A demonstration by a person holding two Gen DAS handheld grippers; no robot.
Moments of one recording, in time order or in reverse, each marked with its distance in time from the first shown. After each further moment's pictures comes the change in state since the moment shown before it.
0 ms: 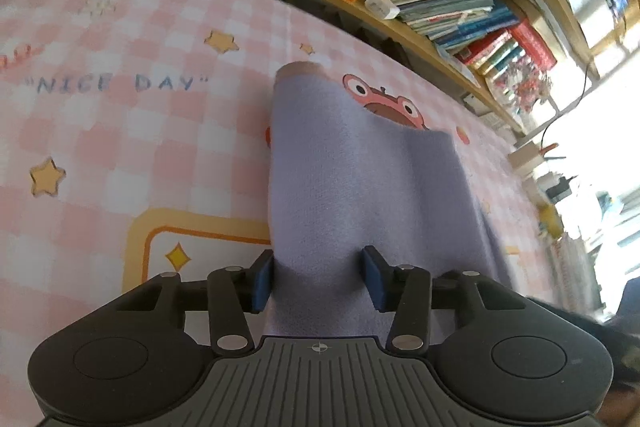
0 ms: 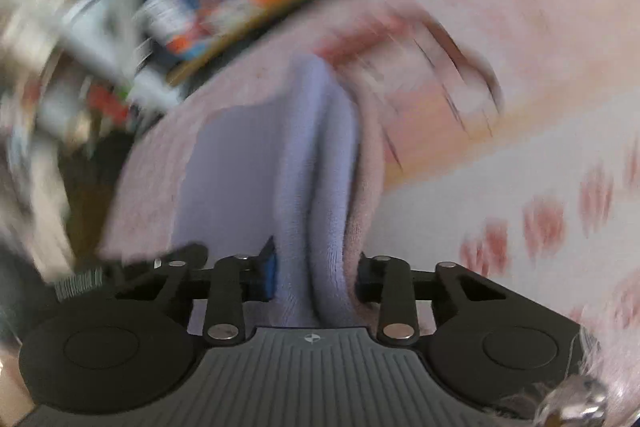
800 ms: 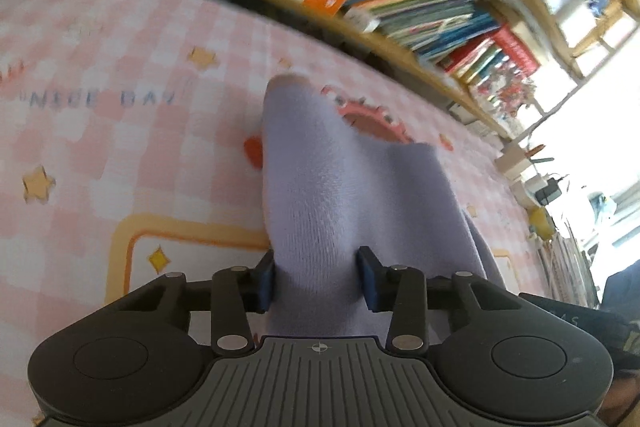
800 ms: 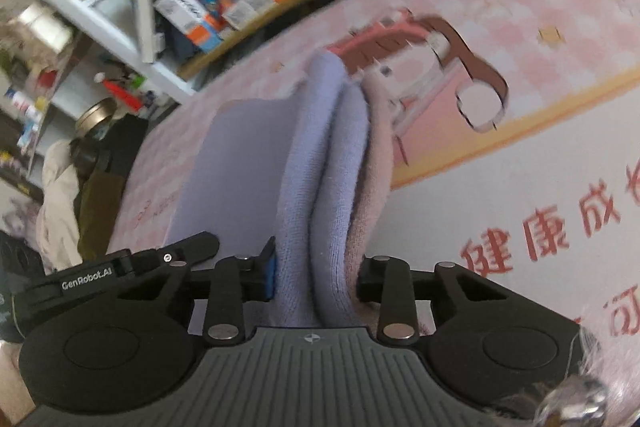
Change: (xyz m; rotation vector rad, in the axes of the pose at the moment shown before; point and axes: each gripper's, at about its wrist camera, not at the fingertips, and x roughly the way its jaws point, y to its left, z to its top) left arm -0.013 -0.010 -0.007 0.012 -0.072 -0.040; right arm -0.002 -0.022 0.003 0.140 0.039 0.089
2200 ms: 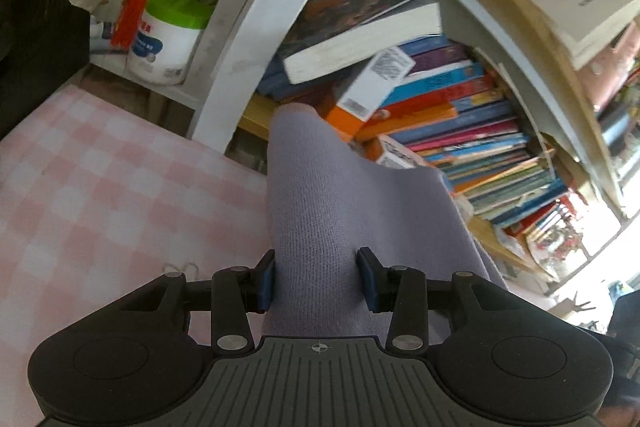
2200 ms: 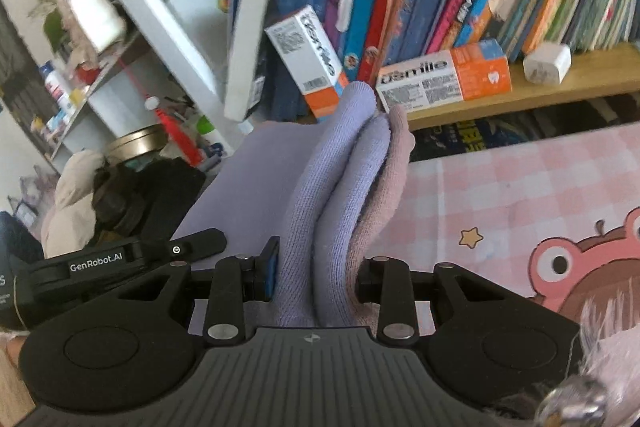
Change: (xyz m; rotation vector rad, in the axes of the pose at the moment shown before) left arm 0.021 0.158 0.169 -0.081 -0.249 0.054; right arm 0.187 0.132 0.134 -0.223 -0.117 0.102
